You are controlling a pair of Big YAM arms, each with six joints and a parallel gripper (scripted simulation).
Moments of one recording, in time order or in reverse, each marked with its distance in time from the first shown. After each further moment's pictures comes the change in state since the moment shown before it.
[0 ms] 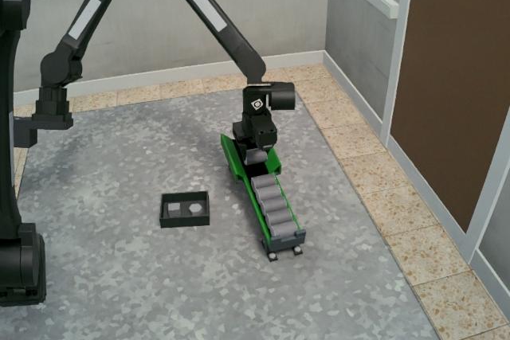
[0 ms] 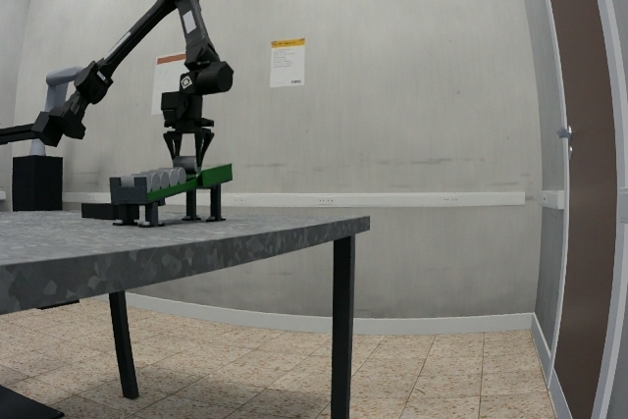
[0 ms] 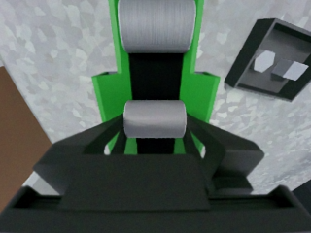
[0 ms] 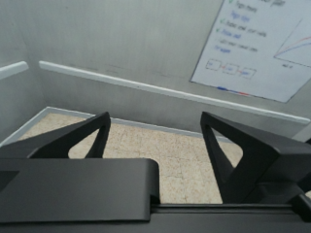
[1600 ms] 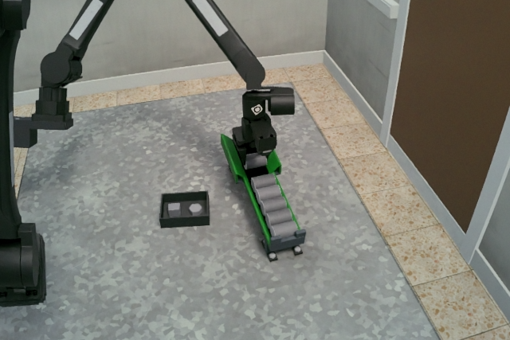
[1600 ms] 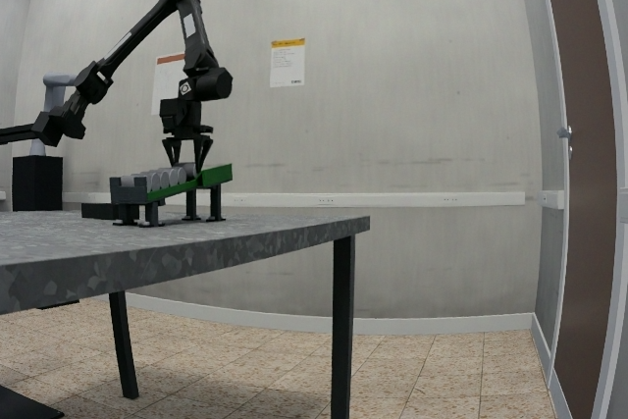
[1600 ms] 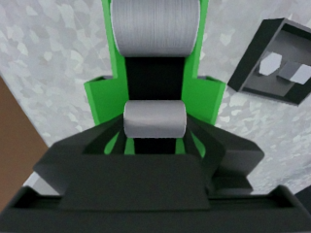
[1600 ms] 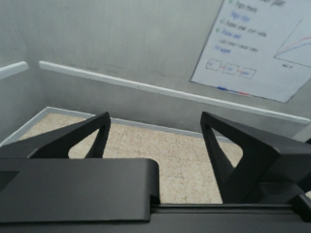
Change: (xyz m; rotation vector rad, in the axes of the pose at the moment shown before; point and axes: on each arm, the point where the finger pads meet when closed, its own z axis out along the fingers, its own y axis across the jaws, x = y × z) left arm -0.001 -0.001 0.014 -0.001 0.000 0.001; right arm 0.000 0.000 0.000 0.000 0.000 0.000
